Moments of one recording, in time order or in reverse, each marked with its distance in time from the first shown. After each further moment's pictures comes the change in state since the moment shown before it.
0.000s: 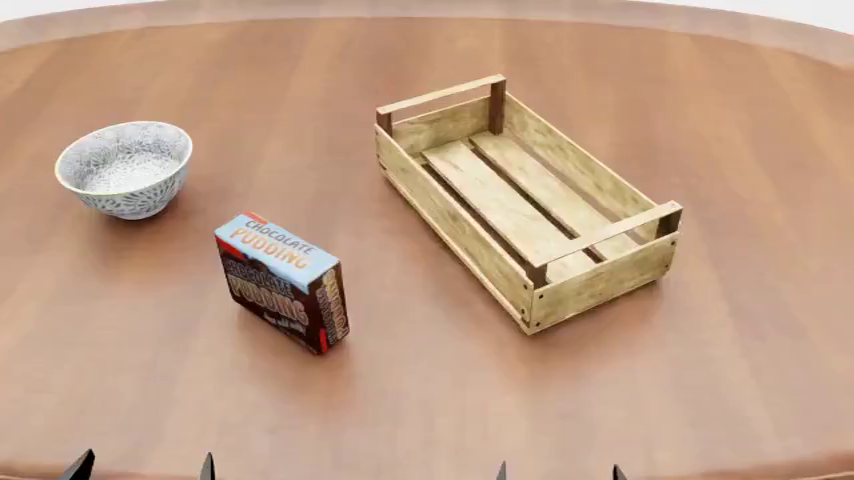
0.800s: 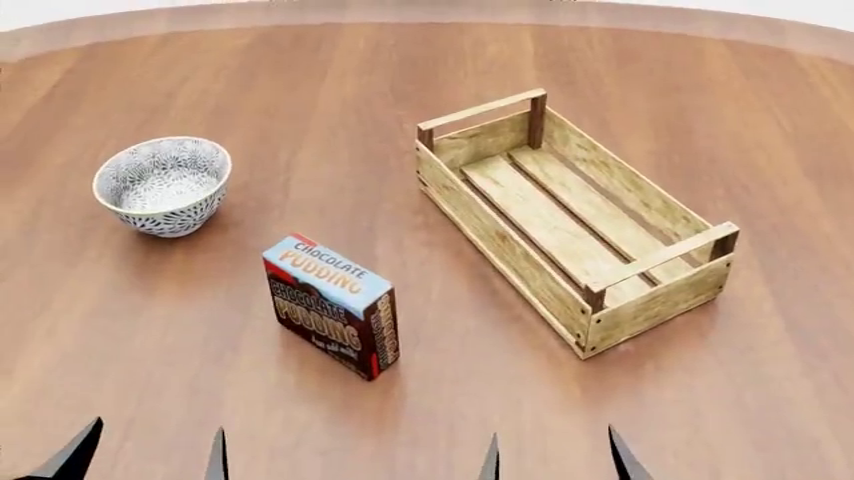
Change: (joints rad) left arm -0.025 -0.070 0.104 0.099 -0.039 -0.070 -0.071; right arm 0.033 0.101 -0.101 -0.092 -0.012 0.066 0.056
